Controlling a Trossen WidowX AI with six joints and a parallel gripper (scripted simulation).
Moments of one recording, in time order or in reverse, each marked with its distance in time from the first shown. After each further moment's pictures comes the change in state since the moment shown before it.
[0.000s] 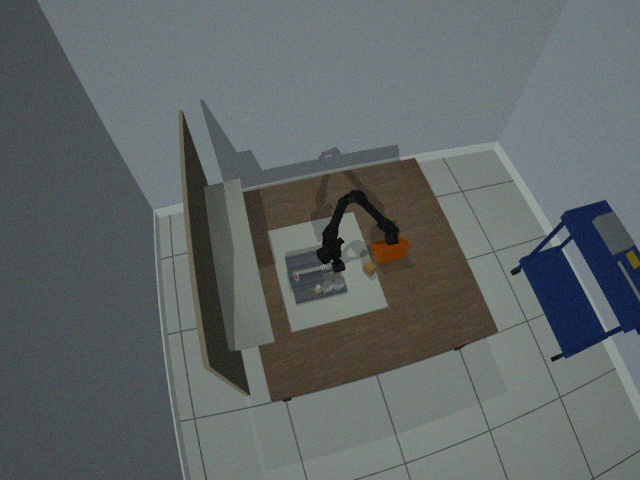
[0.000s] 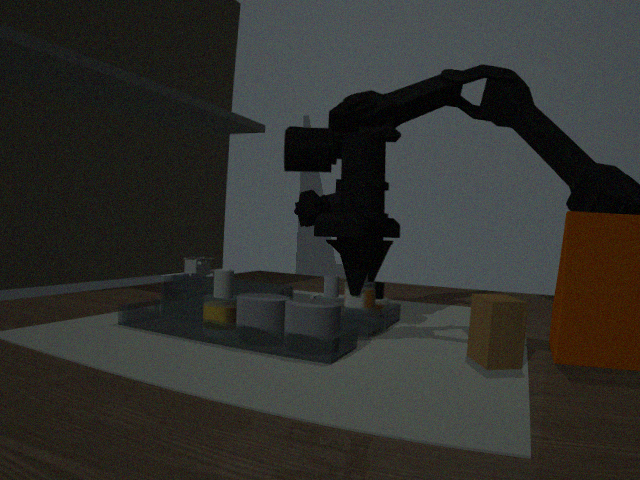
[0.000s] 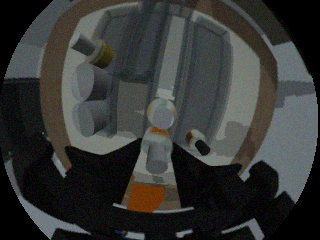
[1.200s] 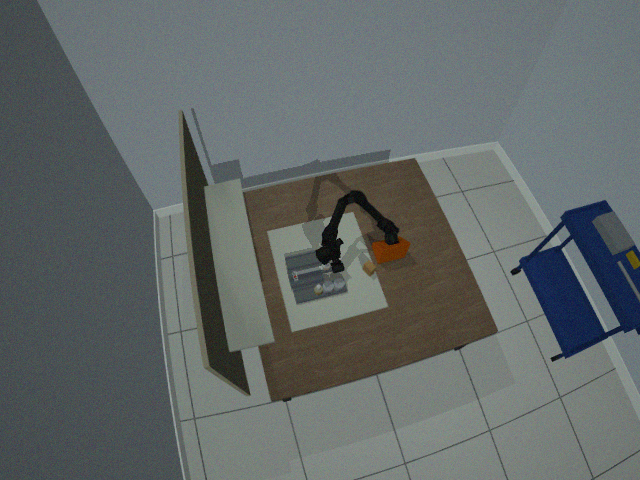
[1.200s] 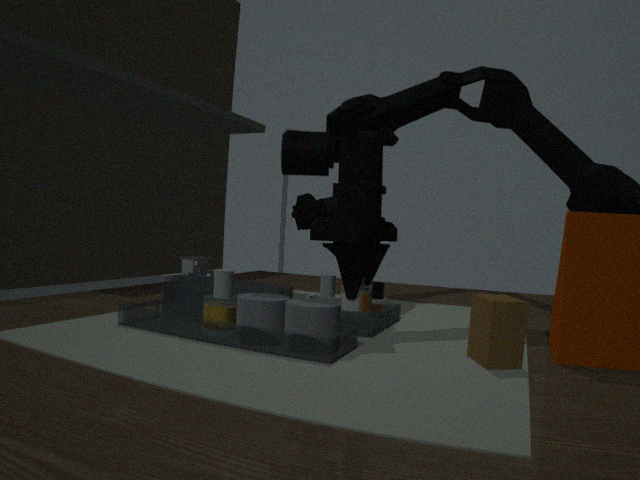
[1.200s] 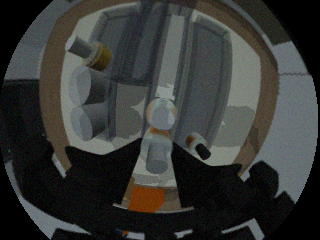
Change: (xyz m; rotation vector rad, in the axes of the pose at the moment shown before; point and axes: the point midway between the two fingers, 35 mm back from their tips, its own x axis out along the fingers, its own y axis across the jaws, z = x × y) arm 0.005 -0.001 0.005 0.006 -0.007 0.003
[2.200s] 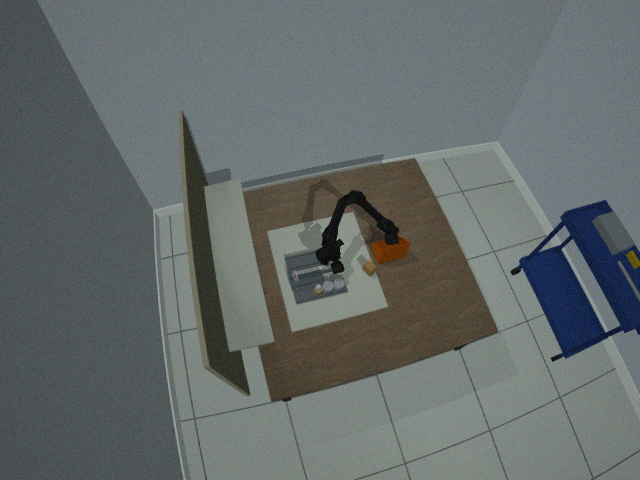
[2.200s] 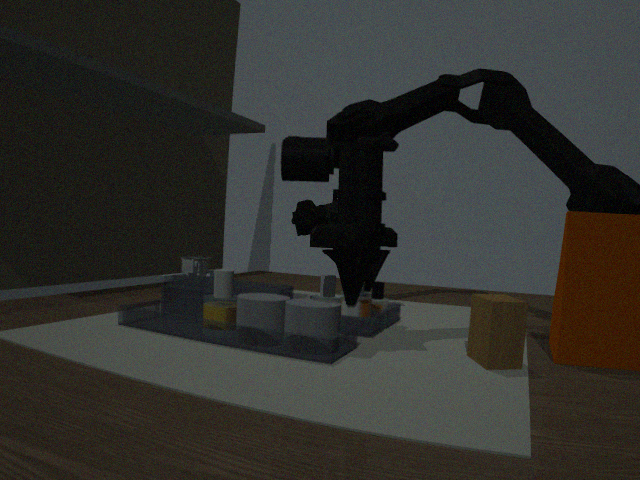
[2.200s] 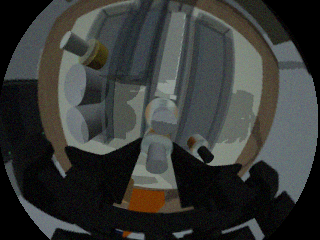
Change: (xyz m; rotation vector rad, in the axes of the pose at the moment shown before) arm 0.008 0.000 0.000 0.001 -0.002 -0.001
